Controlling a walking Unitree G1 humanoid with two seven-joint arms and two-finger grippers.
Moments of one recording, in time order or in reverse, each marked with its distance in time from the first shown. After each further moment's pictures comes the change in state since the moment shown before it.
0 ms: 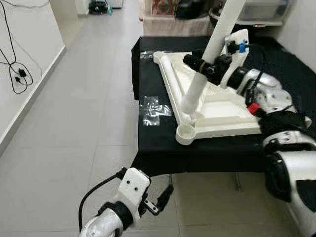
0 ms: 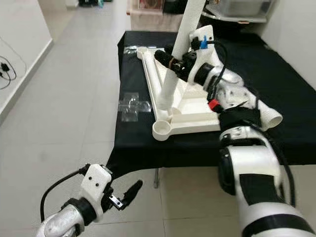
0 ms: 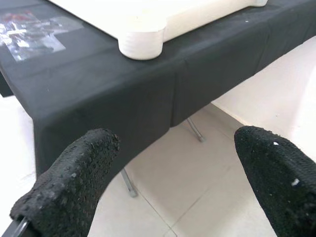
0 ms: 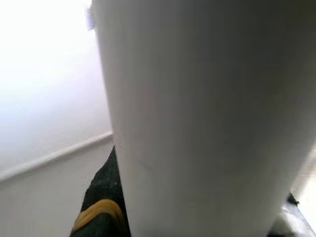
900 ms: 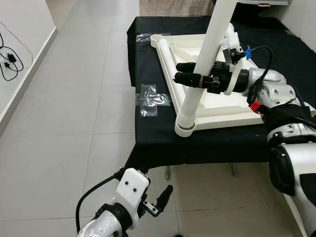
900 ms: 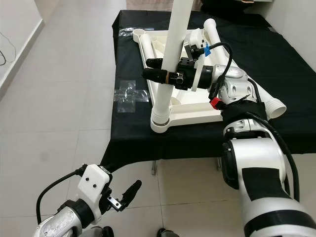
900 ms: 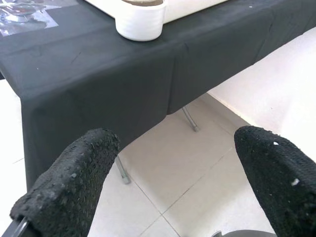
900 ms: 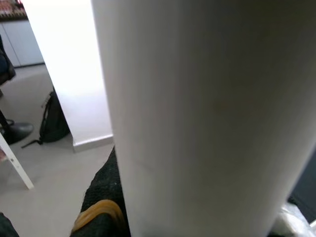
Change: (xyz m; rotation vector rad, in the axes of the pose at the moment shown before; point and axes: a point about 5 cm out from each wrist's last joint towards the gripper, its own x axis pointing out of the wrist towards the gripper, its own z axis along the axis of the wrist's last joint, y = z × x) left arm -0.006 -0.002 0.004 -0.002 0.010 0.015; right arm -0.004 0.012 -0.003 -0.006 0.007 0.309
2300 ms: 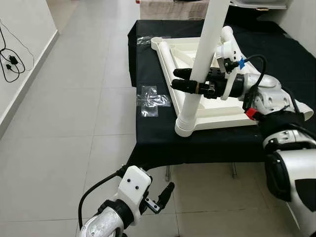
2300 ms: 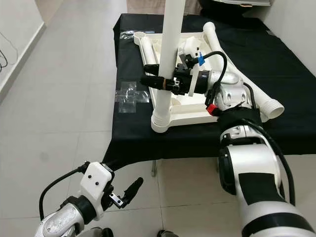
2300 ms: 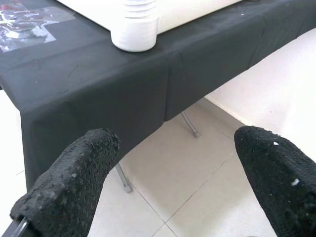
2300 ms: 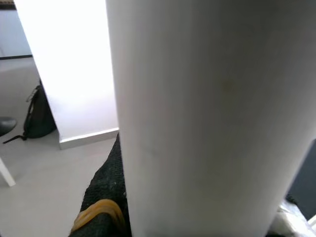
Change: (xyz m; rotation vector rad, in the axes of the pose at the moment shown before) left arm 0.006 0.000 0.000 0.019 -0.019 -0.016; right arm 0.004 0.003 -0.015 -0.039 0.013 -0.061
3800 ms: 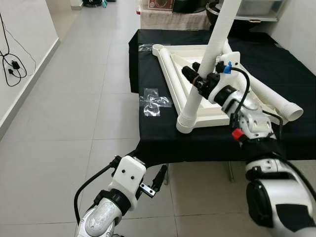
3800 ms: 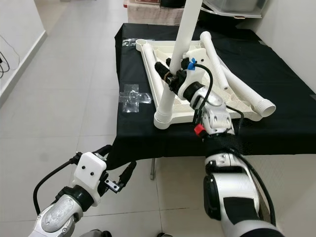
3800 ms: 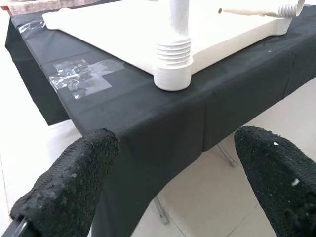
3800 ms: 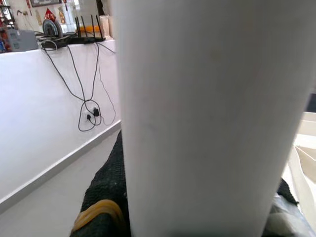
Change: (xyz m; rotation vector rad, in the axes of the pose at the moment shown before) left arm 0.005 0.017 0.018 0.093 -0.108 0.153; right arm 0.012 0.005 -0.028 0.123 -0.118 -0.664
